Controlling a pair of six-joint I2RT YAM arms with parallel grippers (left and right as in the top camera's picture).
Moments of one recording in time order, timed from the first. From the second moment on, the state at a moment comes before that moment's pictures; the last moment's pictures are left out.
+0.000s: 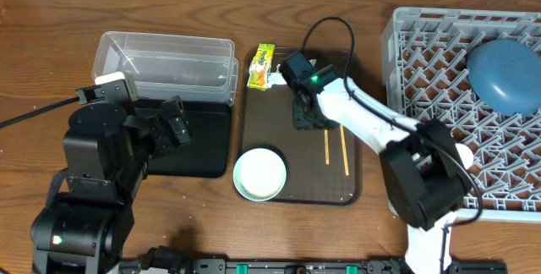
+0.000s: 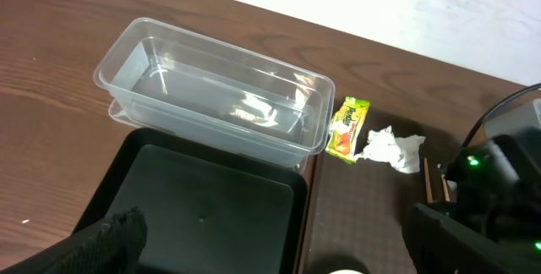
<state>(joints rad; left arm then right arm) -0.14 0.86 1.23 -0.98 -0.11 -0.36 0.58 2.06 1.48 -0.90 0.13 0.62</state>
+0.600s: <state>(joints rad) -0.14 0.86 1.23 -0.98 -0.11 -0.36 0.52 2.11 1.49 -0.92 0.10 0.62</state>
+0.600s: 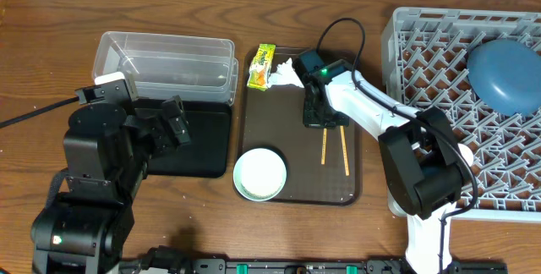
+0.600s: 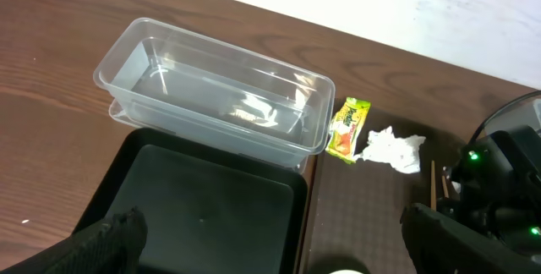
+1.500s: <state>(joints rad) -0.14 0.86 1.23 -0.98 -0.11 -0.36 0.14 1.67 1.44 -1.03 0.23 0.25</state>
